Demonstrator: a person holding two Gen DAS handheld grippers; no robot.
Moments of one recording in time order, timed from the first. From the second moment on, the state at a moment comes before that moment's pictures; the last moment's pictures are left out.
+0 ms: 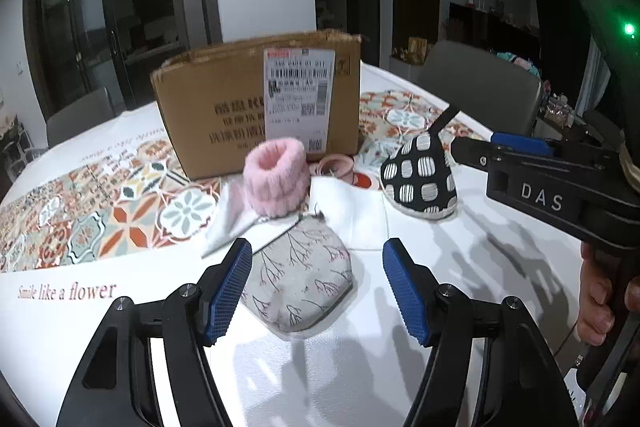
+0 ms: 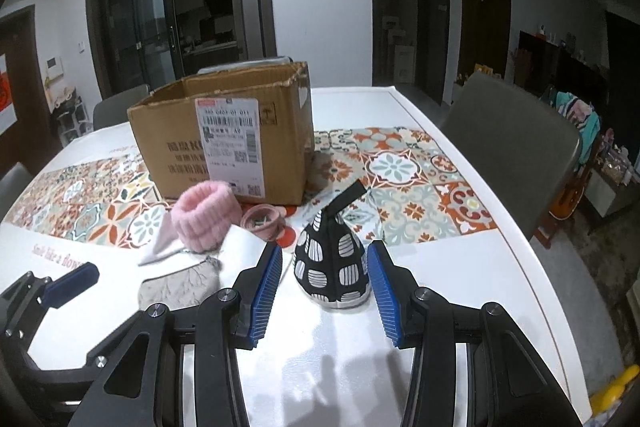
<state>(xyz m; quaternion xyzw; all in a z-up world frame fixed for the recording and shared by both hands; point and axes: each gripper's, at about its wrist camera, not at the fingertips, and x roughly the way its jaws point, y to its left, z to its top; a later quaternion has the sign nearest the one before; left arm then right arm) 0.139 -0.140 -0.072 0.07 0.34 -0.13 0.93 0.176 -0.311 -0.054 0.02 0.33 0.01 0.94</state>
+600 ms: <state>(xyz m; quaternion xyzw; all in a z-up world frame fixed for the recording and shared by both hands) 0.168 -0.151 -0.115 0.09 0.40 -0.12 0.90 0.214 -0.314 -0.088 0.02 0.37 0.02 0.93</state>
